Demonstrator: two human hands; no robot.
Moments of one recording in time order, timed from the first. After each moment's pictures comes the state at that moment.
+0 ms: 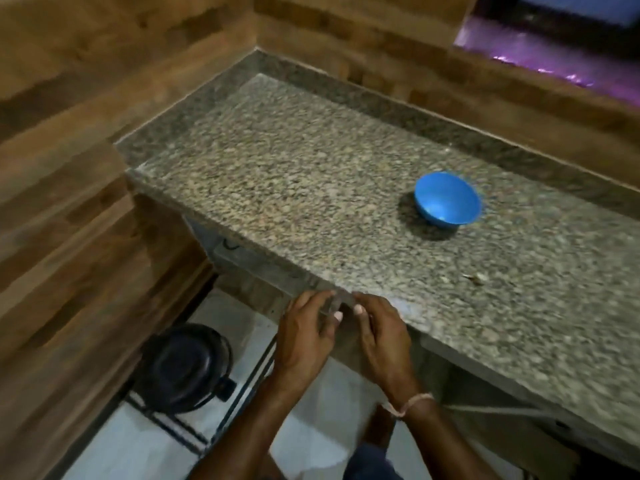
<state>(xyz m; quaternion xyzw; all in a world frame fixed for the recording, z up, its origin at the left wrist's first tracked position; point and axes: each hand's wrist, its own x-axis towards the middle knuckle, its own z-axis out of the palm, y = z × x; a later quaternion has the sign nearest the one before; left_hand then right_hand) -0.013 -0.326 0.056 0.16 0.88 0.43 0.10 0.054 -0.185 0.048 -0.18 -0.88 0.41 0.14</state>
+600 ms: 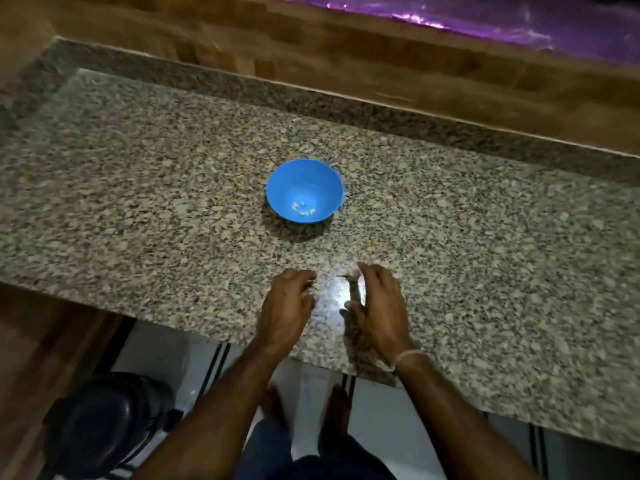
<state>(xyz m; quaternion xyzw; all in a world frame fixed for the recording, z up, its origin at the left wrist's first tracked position) -0.031 -0.059 0.017 0.29 0.88 0.34 0.17 0.091 0.091 0.013 -0.32 -0.91 0.26 0.03</state>
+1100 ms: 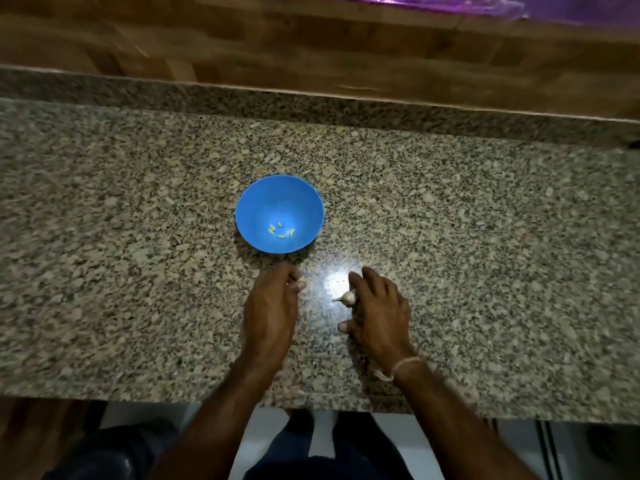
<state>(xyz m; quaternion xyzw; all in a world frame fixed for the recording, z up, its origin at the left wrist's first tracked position) -0.089 -0.028 0.040 0.29 0.86 0.40 0.13 0.055 0.100 0.011 -0.39 -0.90 0.20 -0.05</state>
